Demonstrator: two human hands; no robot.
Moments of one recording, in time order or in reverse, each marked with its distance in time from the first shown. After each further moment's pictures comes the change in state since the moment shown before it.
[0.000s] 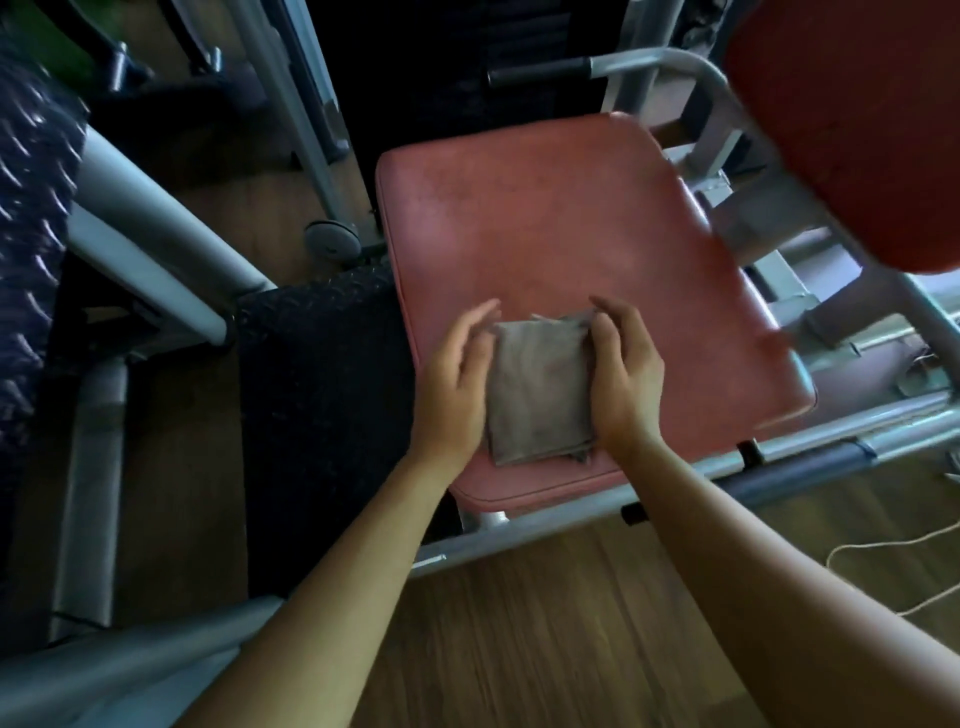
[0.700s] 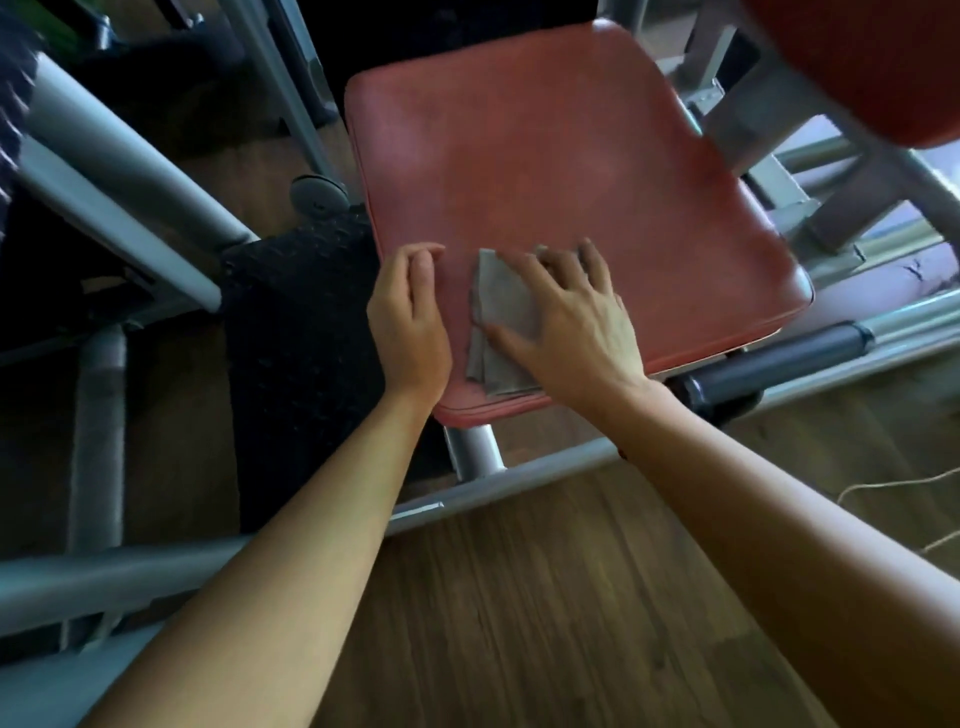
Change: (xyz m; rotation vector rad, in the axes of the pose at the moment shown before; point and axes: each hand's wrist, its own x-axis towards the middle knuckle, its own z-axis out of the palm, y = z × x) left_hand -0.021 -0.019 0.010 0.140 0.387 0.122; right_hand -0.045 -0.007 -0.013 -0.722 -0.431 -0.236
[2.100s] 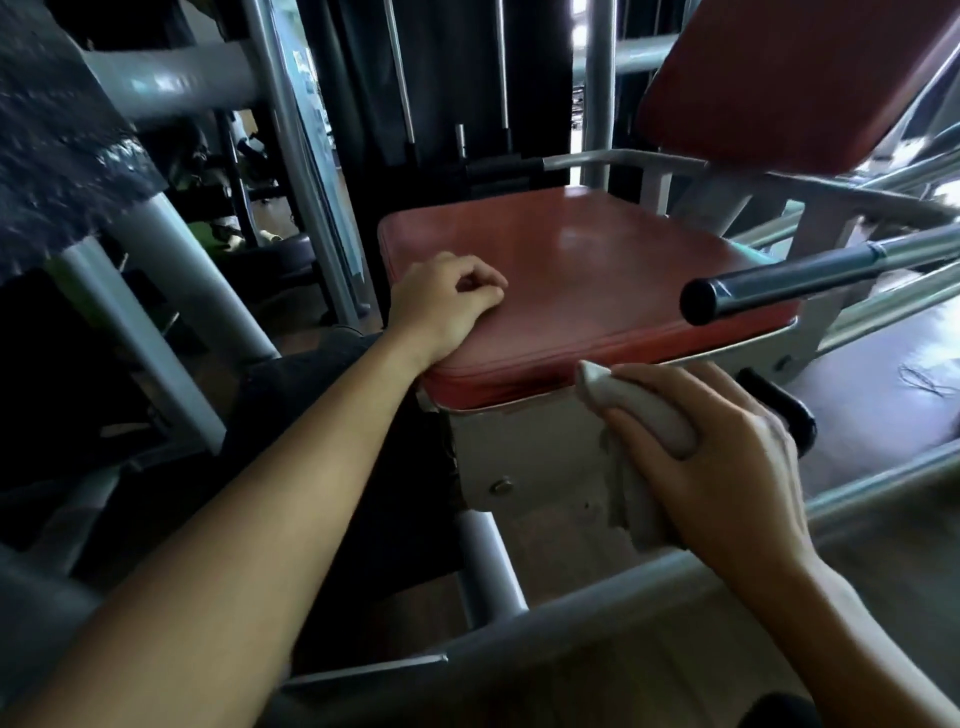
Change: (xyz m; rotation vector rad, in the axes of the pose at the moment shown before) left_hand 0.007 -0.015 -0.002 0.294 -0.354 0.395; right_hand -0.141 0.074 0.084 0.245 0.778 -0.231
